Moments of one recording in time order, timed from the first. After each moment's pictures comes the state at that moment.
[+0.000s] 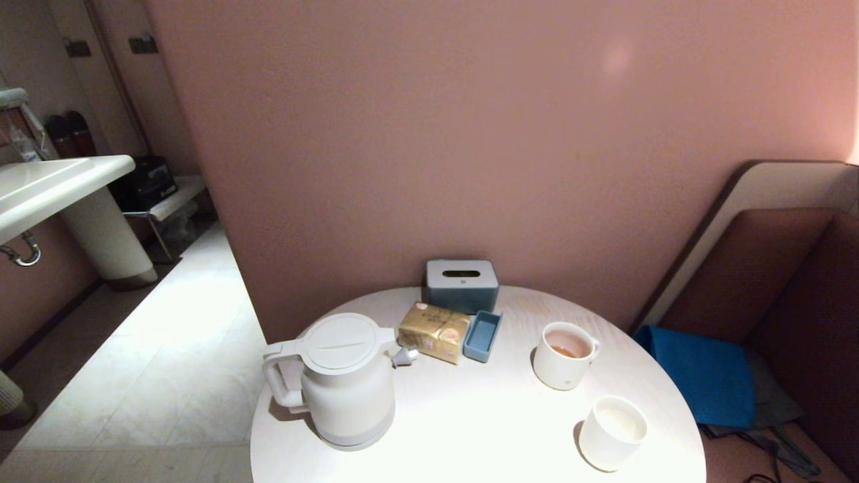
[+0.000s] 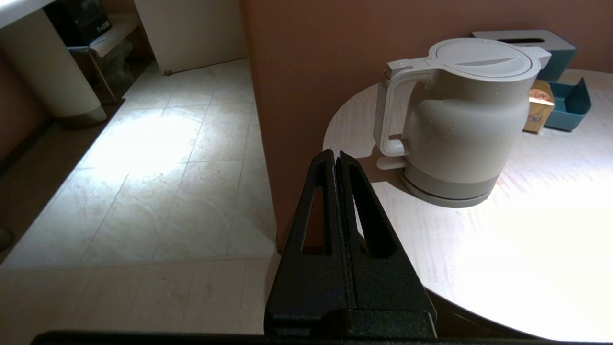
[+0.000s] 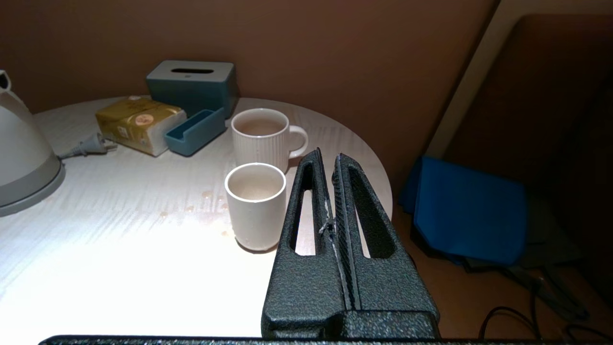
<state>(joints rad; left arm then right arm) 0.01 0.00 0.00 -0.02 0.00 0.02 -0.01 0.00 0.00 -0.07 0.01 0.00</state>
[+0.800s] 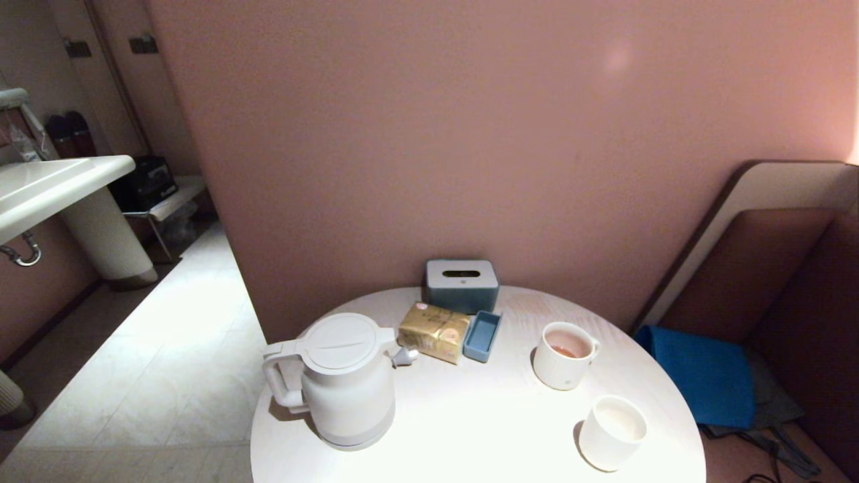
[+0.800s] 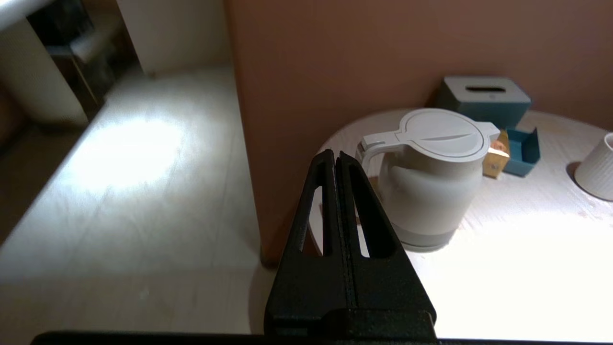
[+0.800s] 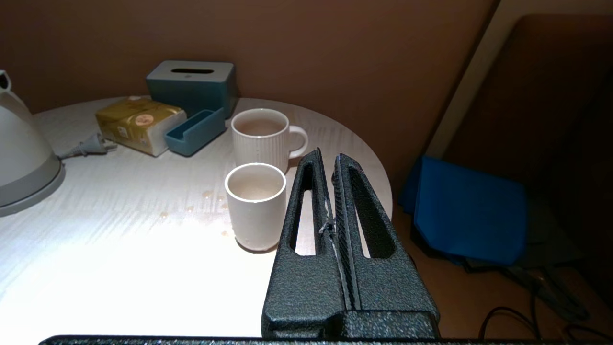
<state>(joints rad) 0.01 0.36 -0.39 0.03 -0.04 -0.03 -0.01 0.00 0.00 -0.07 0.01 0.00</state>
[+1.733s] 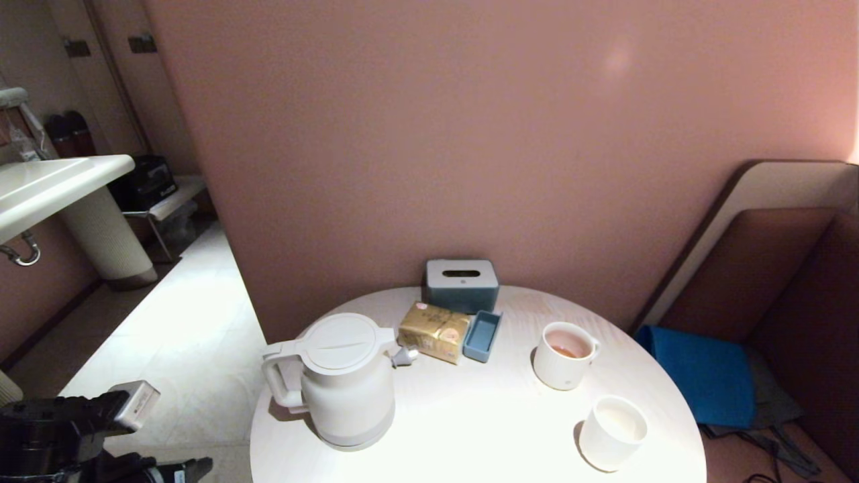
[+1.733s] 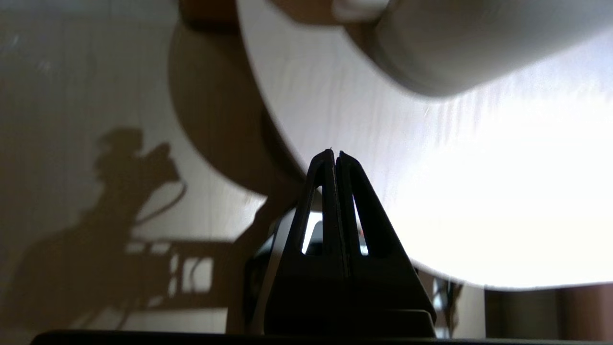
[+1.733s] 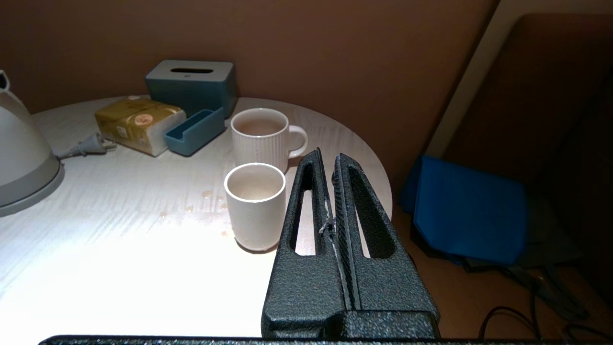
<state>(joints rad) -0.17 1.42 -0.09 -0.65 -0.04 -0.30 -0.01 0.00 0.00 -0.07 0.00 0.00</state>
